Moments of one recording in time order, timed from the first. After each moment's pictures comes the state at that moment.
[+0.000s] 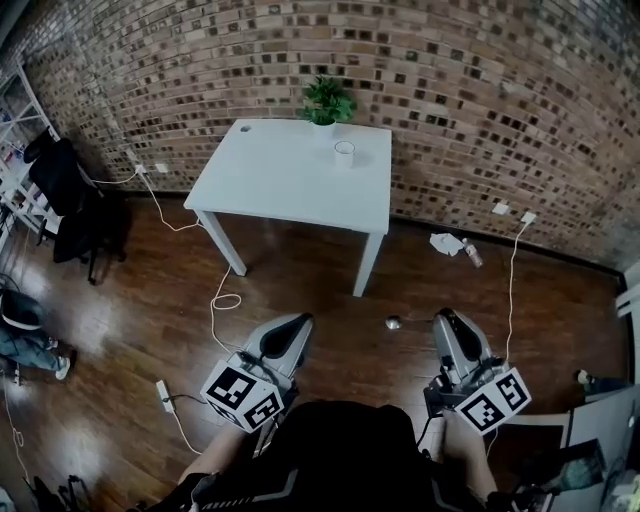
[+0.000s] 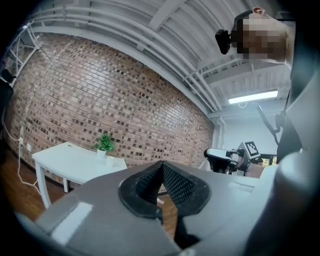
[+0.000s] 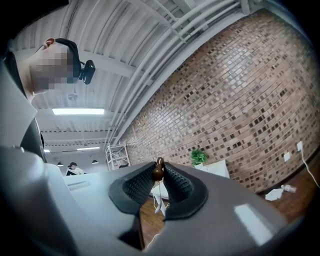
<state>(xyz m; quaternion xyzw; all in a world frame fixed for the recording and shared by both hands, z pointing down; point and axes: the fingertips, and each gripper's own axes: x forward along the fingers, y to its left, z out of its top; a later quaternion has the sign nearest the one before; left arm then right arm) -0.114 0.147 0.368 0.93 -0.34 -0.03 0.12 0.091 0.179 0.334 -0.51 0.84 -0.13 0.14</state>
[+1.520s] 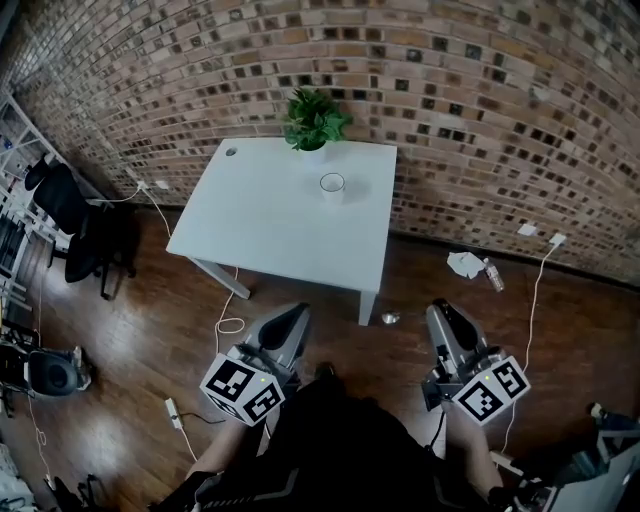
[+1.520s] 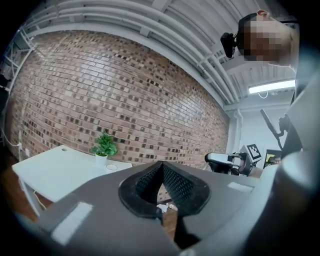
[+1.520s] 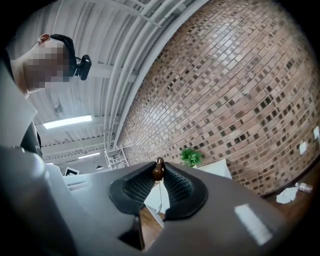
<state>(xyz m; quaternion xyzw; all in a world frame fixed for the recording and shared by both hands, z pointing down) 0.007 -0.095 0.368 0.91 -0.39 0.00 0.13 0.208 -0.076 0.363 -0.47 0.85 -0.19 0.15</state>
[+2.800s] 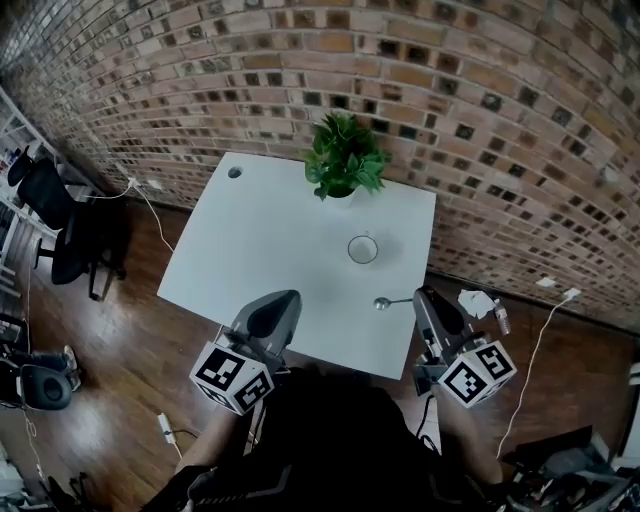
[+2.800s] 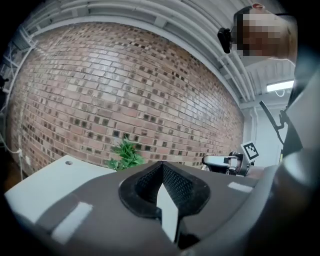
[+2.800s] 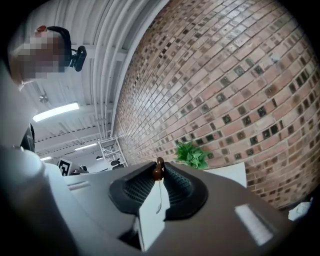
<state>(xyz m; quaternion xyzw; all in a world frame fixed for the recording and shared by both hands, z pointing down) -0.075 -0.375 0.388 0.90 -0.42 0.00 0.14 0.128 -0.382 0.394 -0.46 0.86 -0.21 0.09</state>
